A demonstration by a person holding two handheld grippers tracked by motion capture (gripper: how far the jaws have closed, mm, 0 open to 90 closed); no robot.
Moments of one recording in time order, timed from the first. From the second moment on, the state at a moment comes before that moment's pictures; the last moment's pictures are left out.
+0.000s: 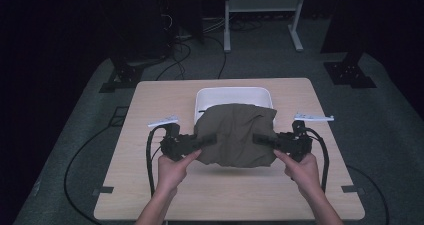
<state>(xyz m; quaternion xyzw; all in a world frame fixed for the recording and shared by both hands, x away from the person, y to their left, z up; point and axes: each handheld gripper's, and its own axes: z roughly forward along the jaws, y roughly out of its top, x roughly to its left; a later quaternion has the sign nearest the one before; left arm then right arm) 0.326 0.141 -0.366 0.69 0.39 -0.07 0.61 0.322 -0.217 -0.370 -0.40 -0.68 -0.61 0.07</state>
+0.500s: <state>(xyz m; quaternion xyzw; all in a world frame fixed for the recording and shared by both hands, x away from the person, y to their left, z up) 0.345 0.139 -0.358 0.68 0.40 -0.08 0.61 0.339 -0.218 -0.361 -0.40 -0.68 -0.61 0.07</state>
